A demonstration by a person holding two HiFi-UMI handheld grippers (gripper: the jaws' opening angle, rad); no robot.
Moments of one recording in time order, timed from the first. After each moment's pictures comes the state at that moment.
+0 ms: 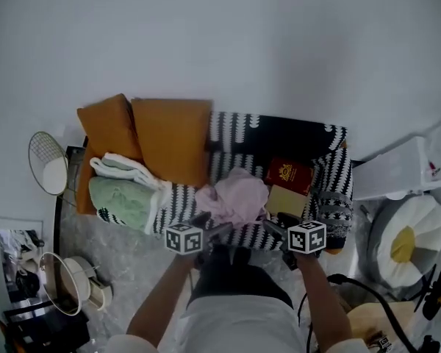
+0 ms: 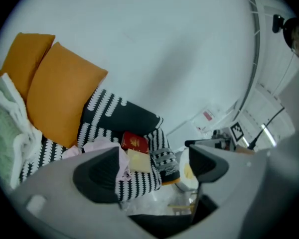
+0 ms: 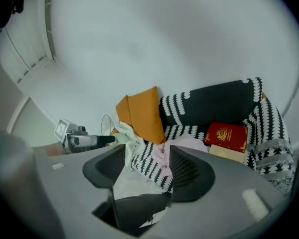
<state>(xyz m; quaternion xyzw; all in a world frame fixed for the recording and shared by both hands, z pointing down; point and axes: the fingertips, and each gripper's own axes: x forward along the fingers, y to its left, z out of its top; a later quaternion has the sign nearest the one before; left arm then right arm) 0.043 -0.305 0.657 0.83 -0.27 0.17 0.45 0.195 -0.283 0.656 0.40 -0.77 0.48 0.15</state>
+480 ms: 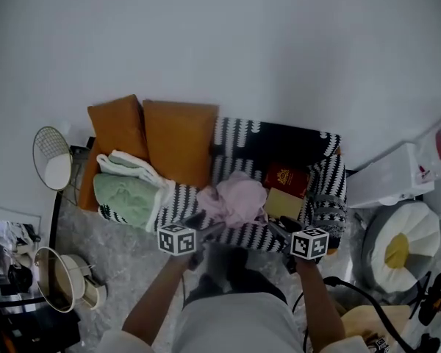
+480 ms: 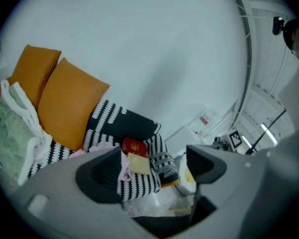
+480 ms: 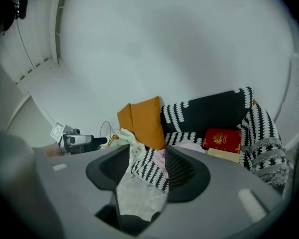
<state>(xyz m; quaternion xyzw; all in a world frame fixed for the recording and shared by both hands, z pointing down) 0.000 -0.249 0.592 0.84 -0.30 0.14 0.43 0.189 -0.220 0.602 0.44 -0.77 0.45 0.12</state>
